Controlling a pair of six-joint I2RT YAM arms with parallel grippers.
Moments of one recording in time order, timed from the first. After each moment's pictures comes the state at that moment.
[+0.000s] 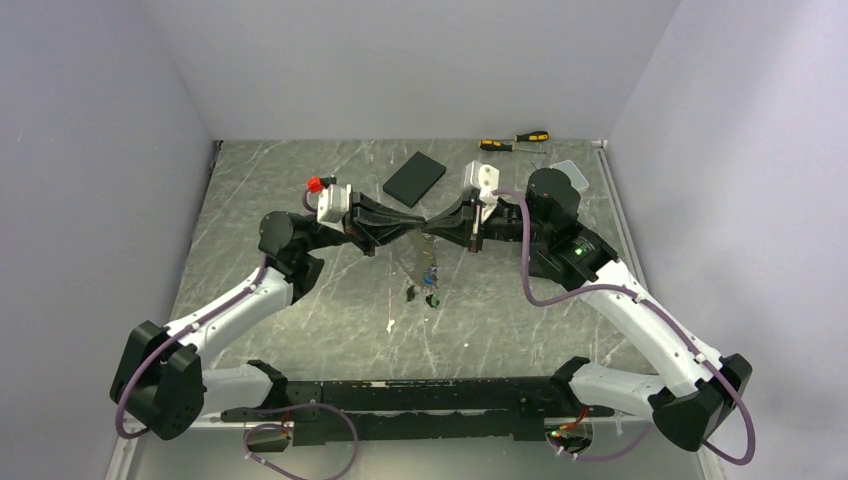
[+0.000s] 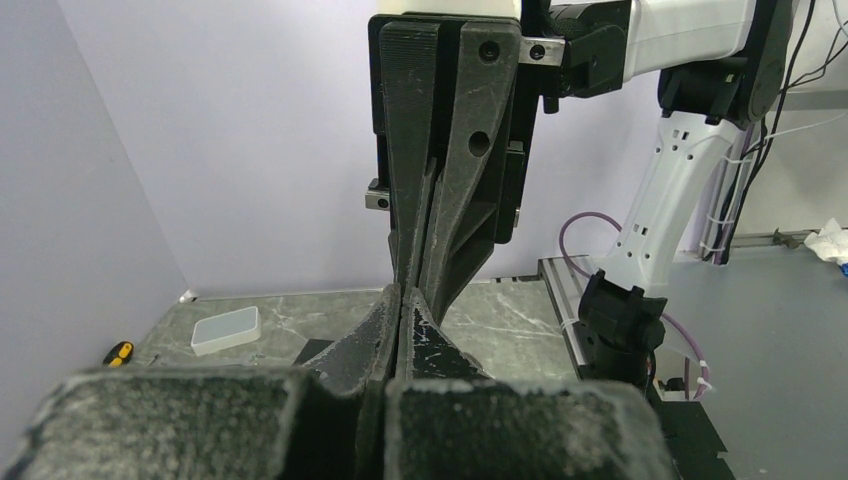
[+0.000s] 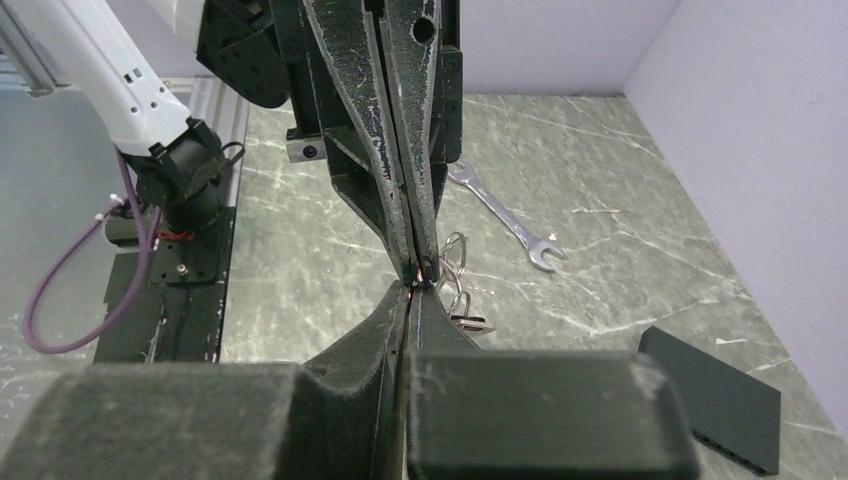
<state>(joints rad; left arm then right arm) -0.55 1.21 0.77 1.08 0.92 -0.39 0.64 1.09 1.14 -0.12 -0.78 -0.20</state>
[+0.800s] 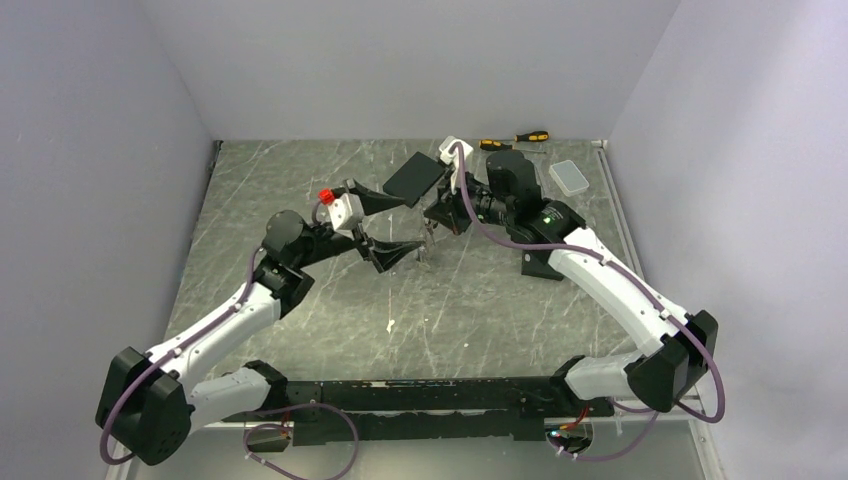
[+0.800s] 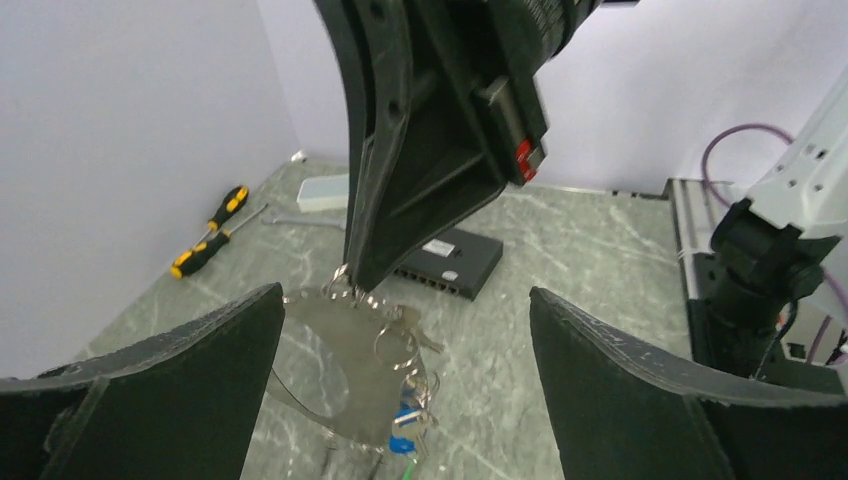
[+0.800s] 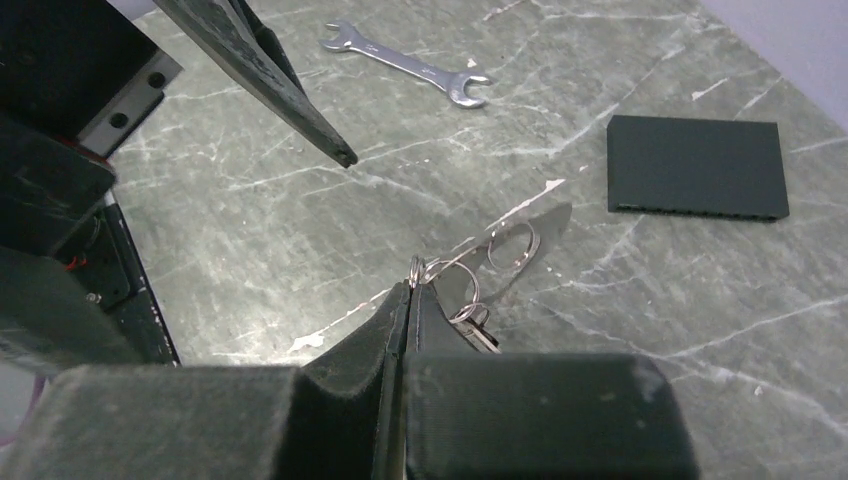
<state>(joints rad) -0.55 1.08 0.70 0.65 0.71 -0.07 0.64 1.31 1.29 -0.37 -0.40 -0.08</state>
